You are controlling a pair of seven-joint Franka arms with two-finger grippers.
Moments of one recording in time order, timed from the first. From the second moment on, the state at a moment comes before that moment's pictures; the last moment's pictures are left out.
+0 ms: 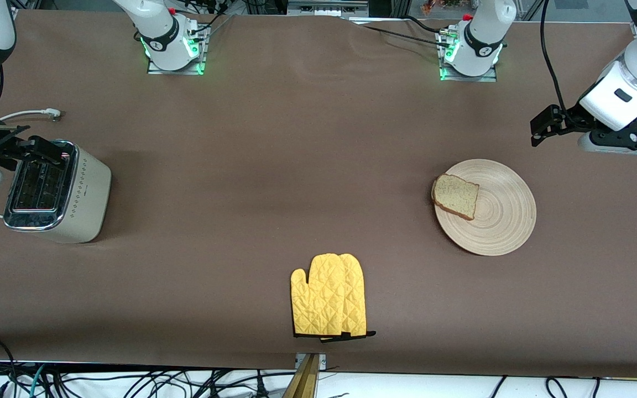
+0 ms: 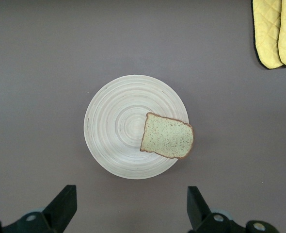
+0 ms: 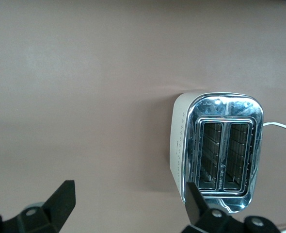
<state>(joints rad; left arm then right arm) -0.06 -0.03 -0.04 -1.69 0.02 1.67 -0.05 -0.04 0.12 0.02 -1.58 -0.04 1.70 -0.05</state>
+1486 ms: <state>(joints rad) -0.03 -0.03 -0.08 -1.69 0.02 1.67 -0.05 -0.04 0.12 0.02 -1.58 -0.04 1.70 -0.05</state>
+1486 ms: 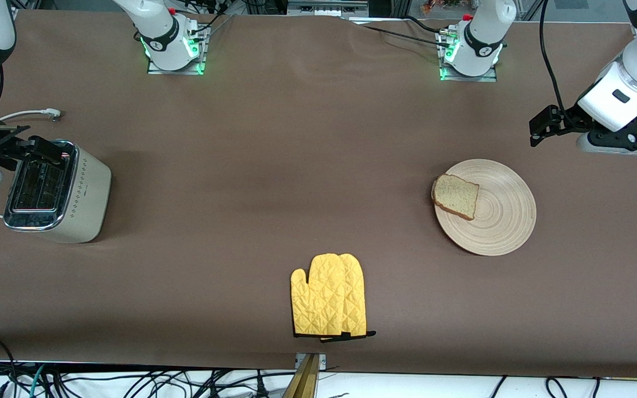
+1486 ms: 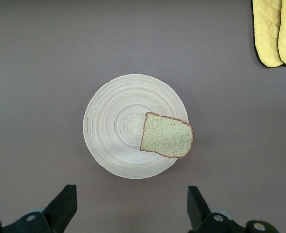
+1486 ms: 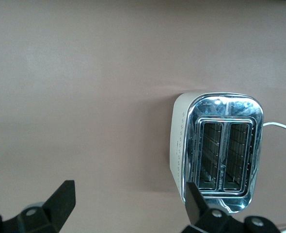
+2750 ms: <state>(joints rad) -0.03 -0.02 -0.08 -1.69 0.02 1.67 -0.05 -0.04 0.12 0.02 -1.58 -0.04 1.70 -0.05</state>
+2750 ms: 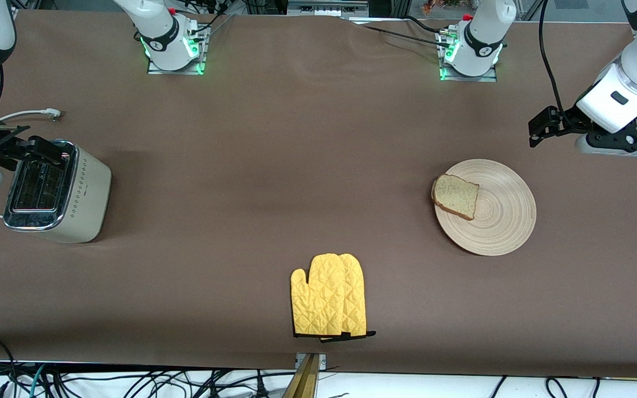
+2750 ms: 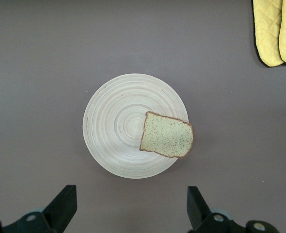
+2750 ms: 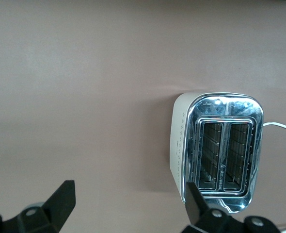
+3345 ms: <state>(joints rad) -0.03 -0.02 -0.08 -1.69 0.02 1.66 -0.05 -0.04 0.12 0.02 -1.58 -0.04 1.70 -0.05</state>
